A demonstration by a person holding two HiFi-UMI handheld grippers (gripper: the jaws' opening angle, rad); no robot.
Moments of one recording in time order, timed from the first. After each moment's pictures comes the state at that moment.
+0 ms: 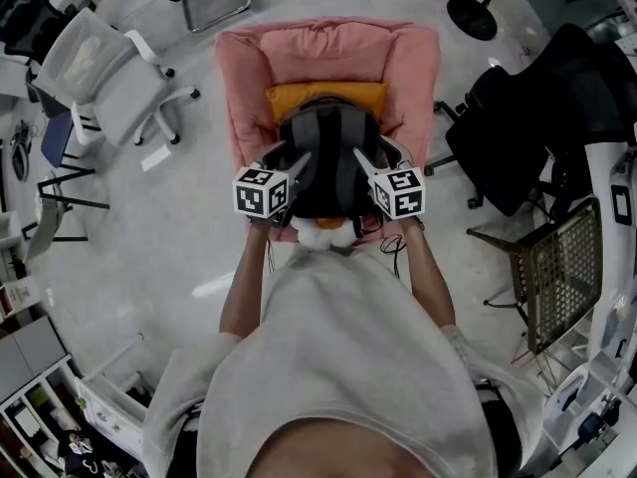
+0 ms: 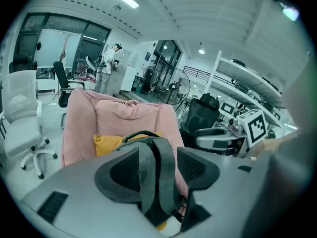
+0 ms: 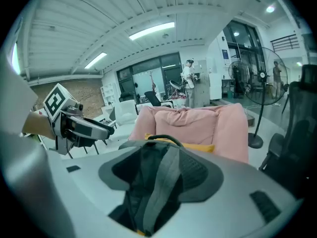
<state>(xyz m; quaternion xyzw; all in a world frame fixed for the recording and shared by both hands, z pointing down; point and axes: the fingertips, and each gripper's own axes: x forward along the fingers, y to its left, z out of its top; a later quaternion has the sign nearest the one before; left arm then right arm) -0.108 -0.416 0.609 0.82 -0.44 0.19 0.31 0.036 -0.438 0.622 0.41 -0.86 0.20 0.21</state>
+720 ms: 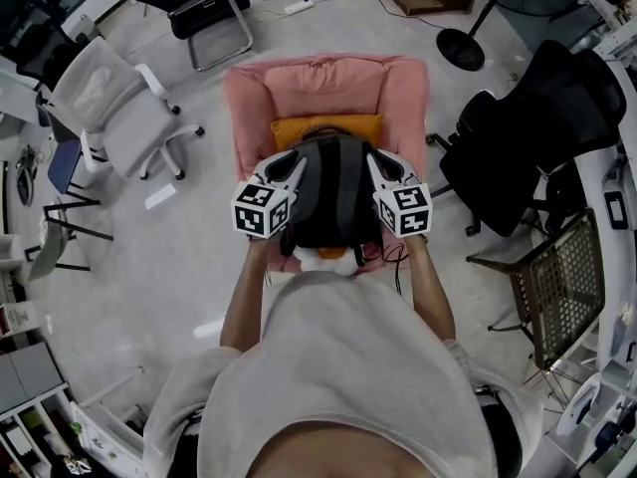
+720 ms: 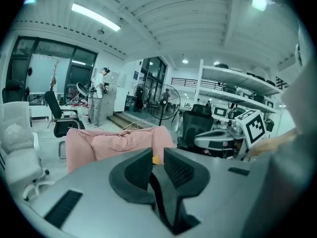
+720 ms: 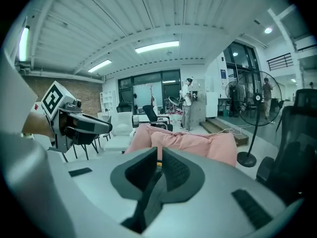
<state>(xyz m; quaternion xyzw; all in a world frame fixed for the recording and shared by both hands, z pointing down) -0.104 -0.426 0.511 0.87 -0.44 0.15 0.19 0.041 -0.443 0.534 0.45 -0.87 0.12 0.17</state>
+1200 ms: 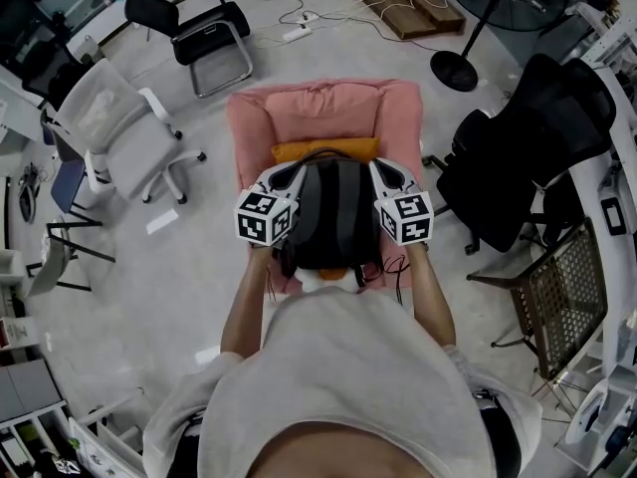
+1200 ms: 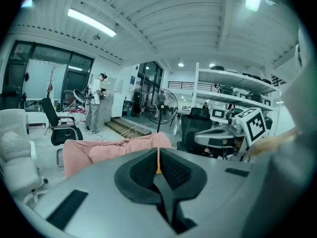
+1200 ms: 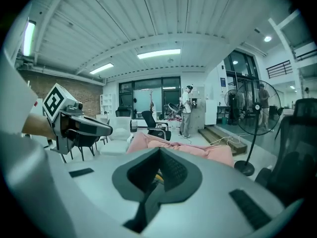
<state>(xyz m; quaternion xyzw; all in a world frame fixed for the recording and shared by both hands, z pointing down) -0.096 -0.441 0.486 0.88 -0.44 0.13 0.16 0.048 -0.456 0.499 0.46 -0.87 0.08 0.14</state>
